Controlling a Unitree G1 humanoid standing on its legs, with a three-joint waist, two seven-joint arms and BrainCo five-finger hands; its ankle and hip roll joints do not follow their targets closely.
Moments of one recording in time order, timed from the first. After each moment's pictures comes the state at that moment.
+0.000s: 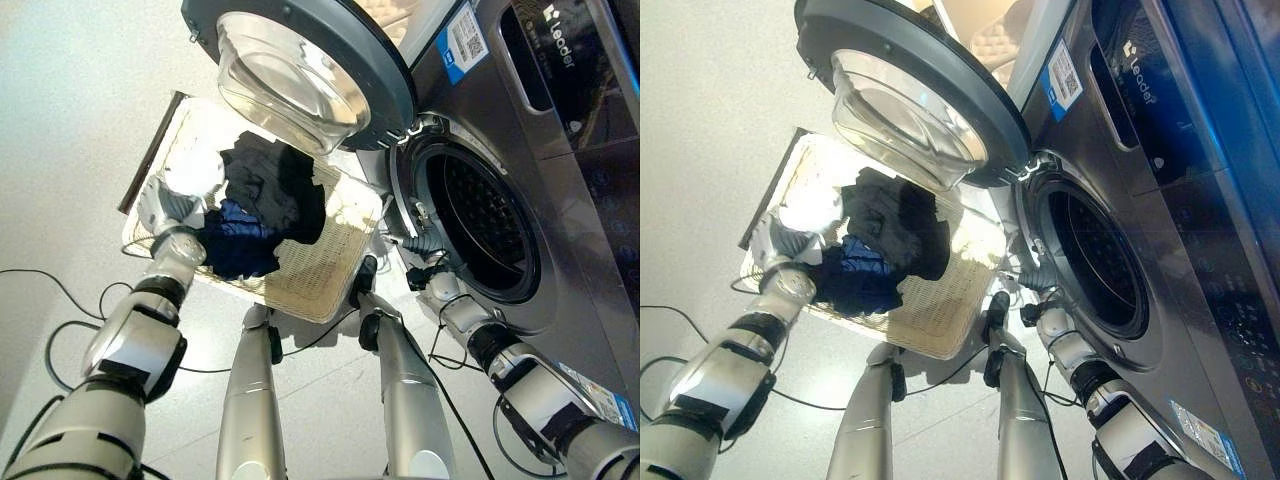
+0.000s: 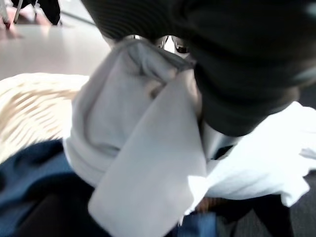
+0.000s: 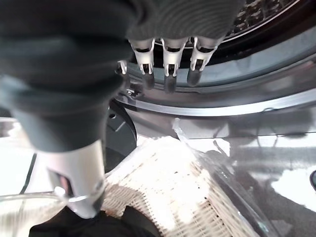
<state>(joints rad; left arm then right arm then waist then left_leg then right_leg) -0.91 0.51 -0.41 1.24 0.00 -0.13 0.68 -0.69 -0.36 0.52 0.89 0.27 -0.35 -0.42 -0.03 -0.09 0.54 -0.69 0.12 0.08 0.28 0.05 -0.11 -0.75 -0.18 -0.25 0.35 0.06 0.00</state>
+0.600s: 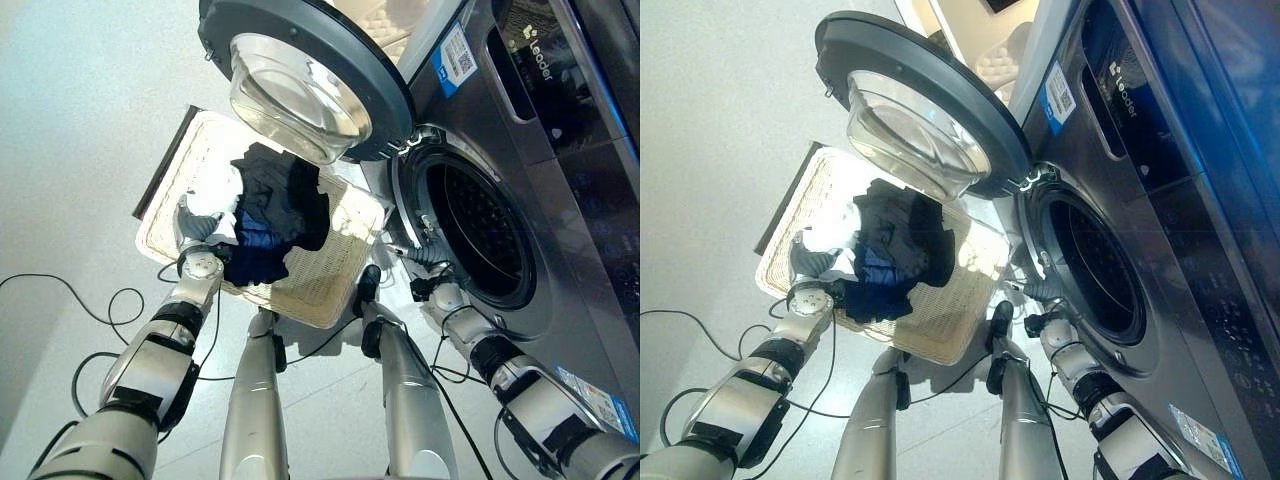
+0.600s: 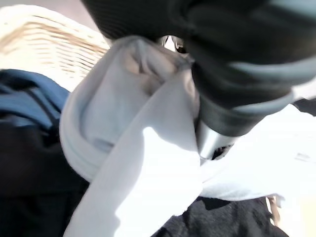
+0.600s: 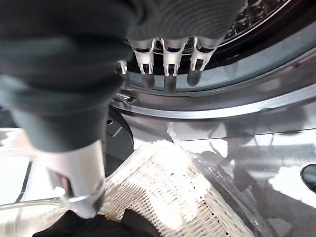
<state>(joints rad) -0.83 0.45 -0.30 1.10 -0.19 -0.28 0.57 -0.63 -0.35 0.48 0.87 0.26 -0.31 -0.42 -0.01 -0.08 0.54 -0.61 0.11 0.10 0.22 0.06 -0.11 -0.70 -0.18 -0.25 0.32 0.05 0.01</state>
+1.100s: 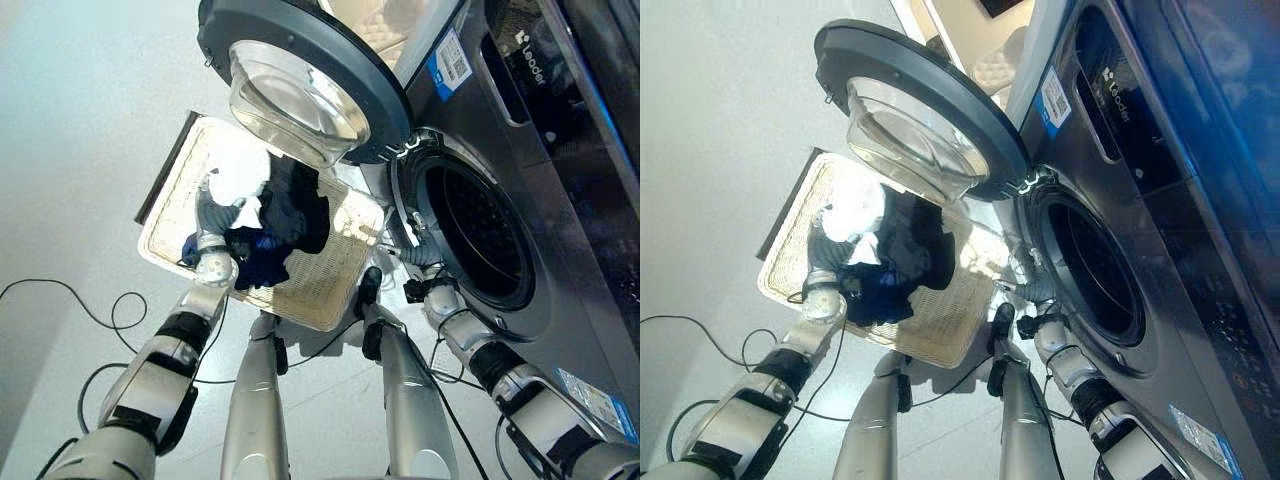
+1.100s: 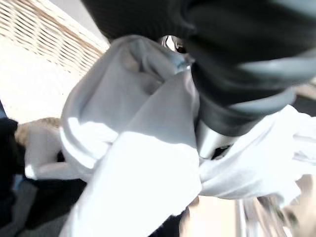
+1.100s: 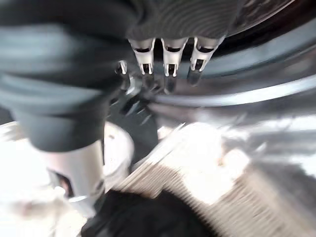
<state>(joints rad) -0.65 0.43 -0.35 0.79 -0.08 -0.44 0.58 -0.55 -0.37 0.49 0.63 0.25 -0.31 -0.32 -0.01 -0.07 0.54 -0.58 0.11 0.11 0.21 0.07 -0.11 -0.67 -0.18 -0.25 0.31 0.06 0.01</state>
